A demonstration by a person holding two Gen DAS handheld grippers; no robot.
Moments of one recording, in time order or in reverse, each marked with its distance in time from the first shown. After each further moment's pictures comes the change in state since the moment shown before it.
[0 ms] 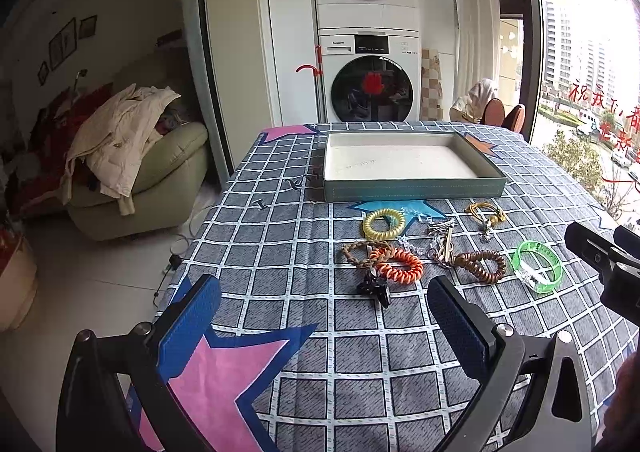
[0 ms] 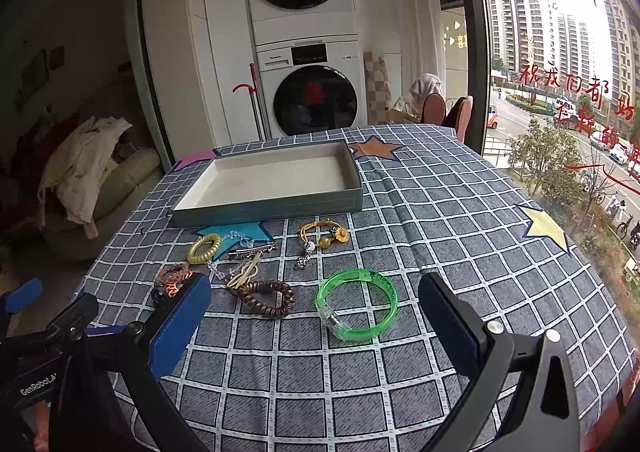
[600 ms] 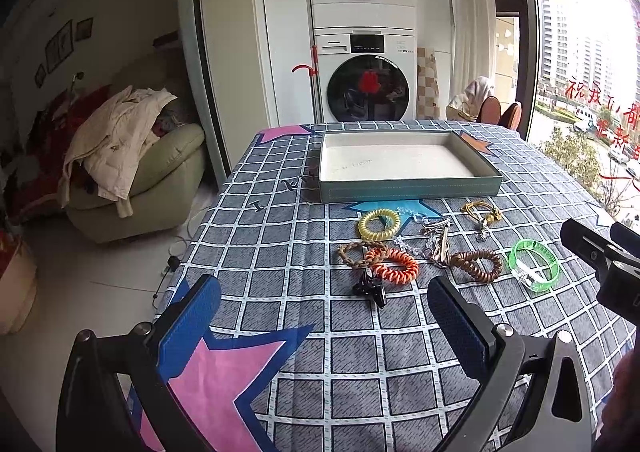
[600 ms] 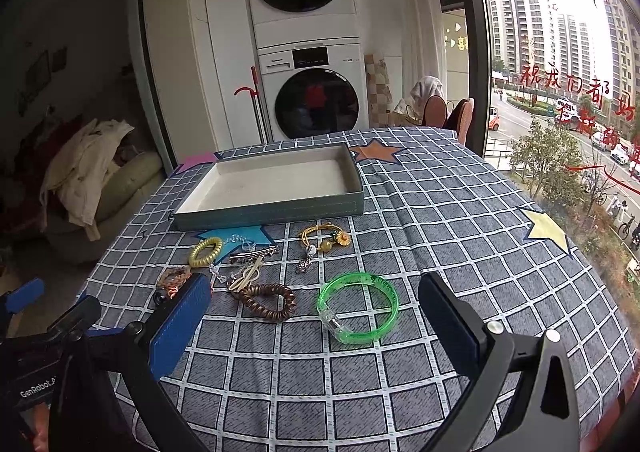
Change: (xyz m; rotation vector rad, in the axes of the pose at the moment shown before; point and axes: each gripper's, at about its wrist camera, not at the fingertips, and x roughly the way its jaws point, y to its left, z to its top) left arm -0.002 -0.003 0.002 0.013 -0.001 -0.008; right arm 0.000 -0.001 0.001 0.004 -0.013 0.004
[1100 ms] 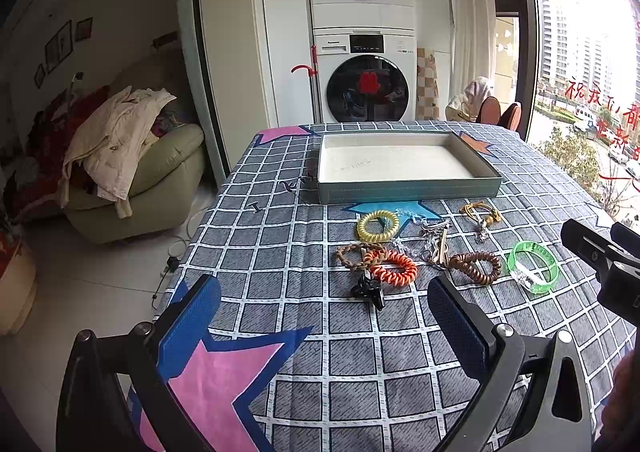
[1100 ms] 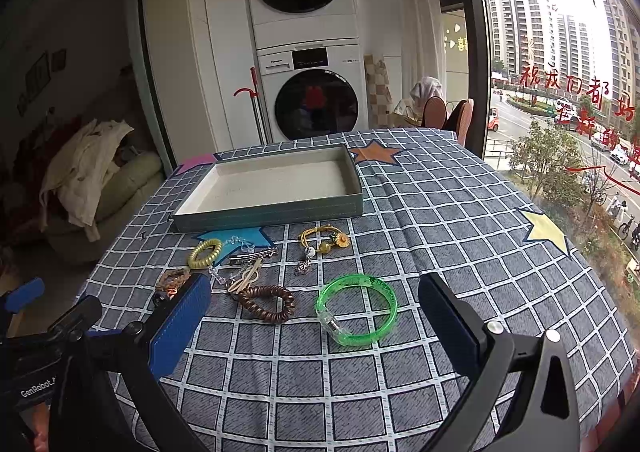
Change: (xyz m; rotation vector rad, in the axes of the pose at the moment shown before) left arm 0.002 -0.003 0.000 0.001 0.000 -0.003; right arm 0.001 0.001 0.001 -0.003 -0.002 -0.002
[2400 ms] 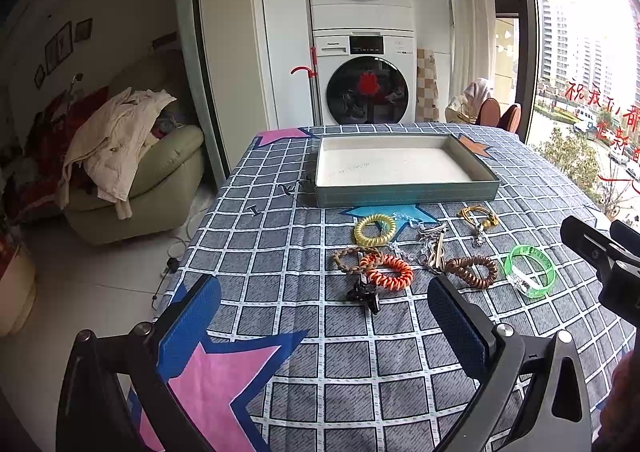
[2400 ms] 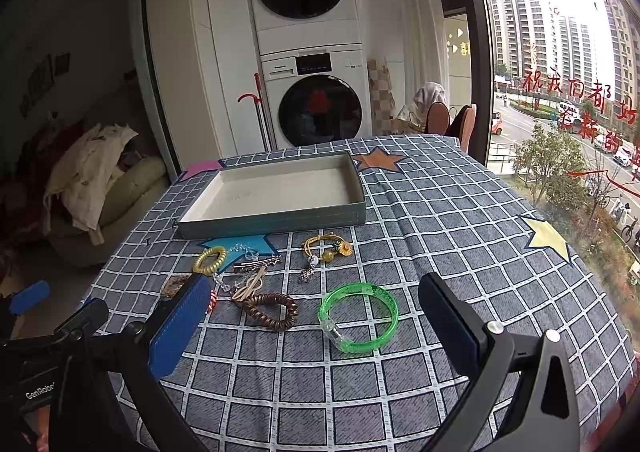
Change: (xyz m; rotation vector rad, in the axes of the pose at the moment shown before) left arm -0.004 -0.002 0.006 0.001 0.001 0.001; right arm -0.002 -0.001 0.005 -0.001 -0.019 0.015
